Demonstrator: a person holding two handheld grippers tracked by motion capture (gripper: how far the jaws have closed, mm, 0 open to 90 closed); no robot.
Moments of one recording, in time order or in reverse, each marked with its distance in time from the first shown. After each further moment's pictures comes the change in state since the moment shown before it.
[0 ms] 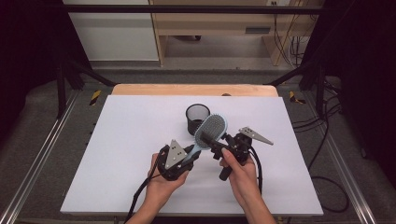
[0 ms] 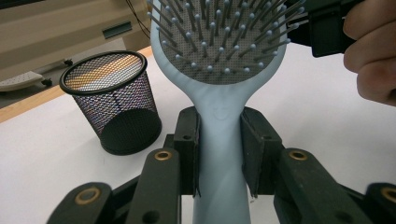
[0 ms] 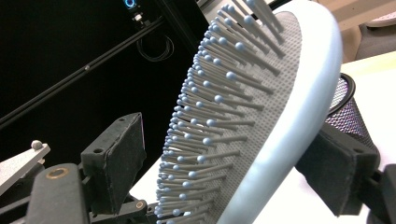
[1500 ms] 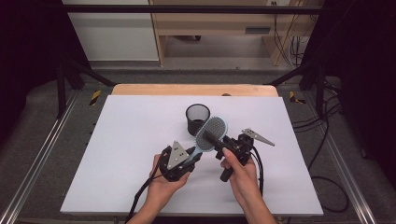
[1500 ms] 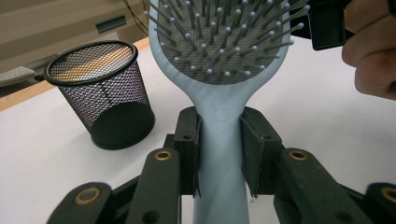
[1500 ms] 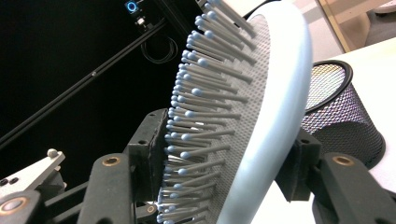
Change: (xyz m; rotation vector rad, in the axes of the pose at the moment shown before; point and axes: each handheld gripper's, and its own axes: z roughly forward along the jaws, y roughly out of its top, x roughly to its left) left arm -0.002 -0.006 0.006 0.021 -0.018 -0.003; right arm -0.010 -0.004 -0.003 -0.001 0.025 0.061
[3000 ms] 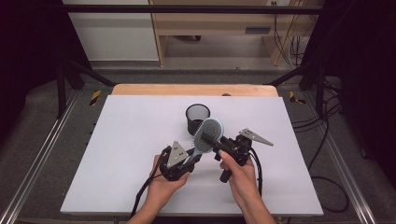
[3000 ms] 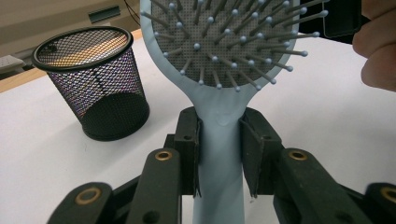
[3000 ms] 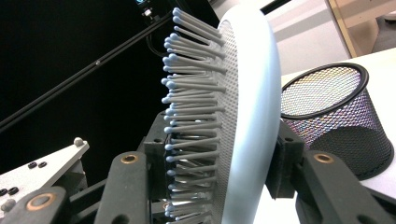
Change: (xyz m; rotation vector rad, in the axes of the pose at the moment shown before) left arm 0.003 -0.005 0.003 0.020 -0.024 -0.028; right arm 0.007 -0.001 0.001 0.021 0.018 -0.057
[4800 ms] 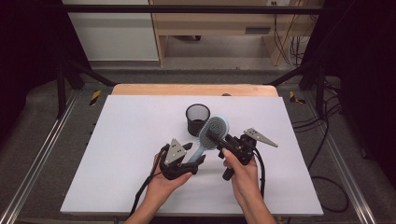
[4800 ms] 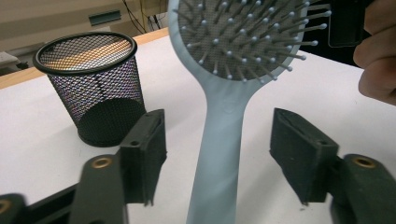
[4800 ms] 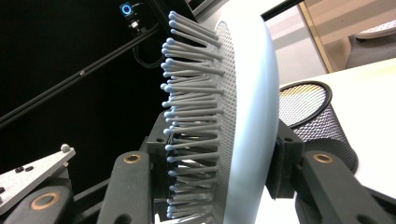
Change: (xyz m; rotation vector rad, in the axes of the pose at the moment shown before) left arm 0.005 0.002 0.003 -0.041 -0.003 -0.065; right arm -0.004 0.005 -0.007 -0.054 -0.061 -0.023
